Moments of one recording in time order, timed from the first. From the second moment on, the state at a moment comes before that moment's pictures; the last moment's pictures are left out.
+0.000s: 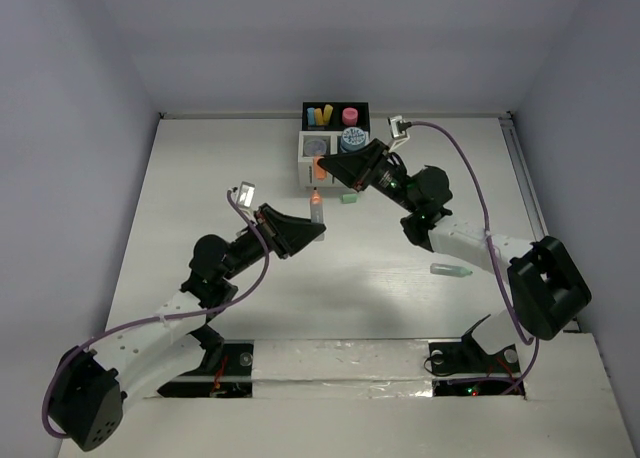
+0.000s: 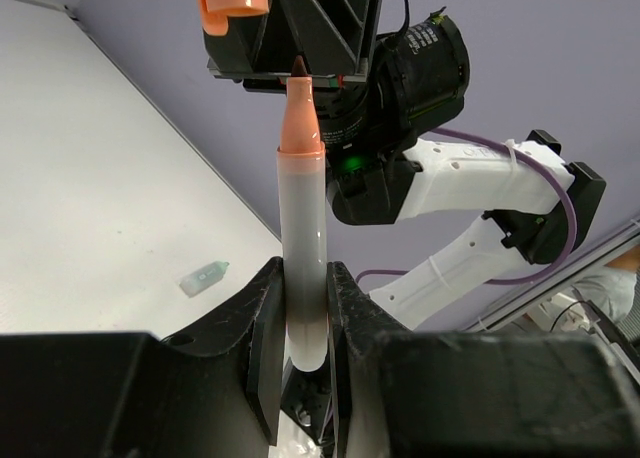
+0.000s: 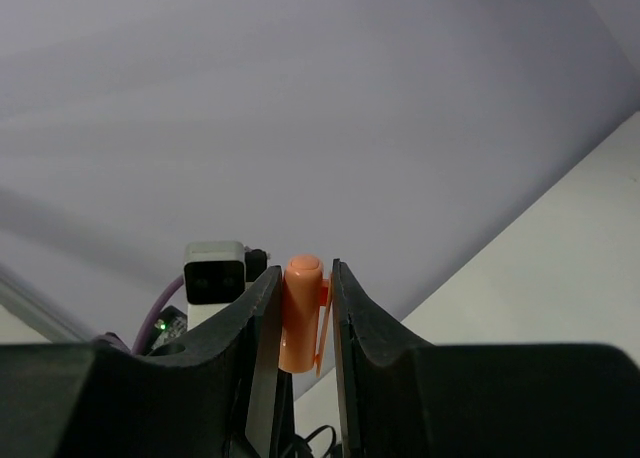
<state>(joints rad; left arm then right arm) -0.63 0.82 0.35 0.78 0.40 -0.96 0.62 1.49 0.90 1.09 -0.41 1.04</state>
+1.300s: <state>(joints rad) -0.58 0.83 0.35 0.82 0.44 -0.97 0.66 1.54 0.90 1.24 -0.51 1.10</state>
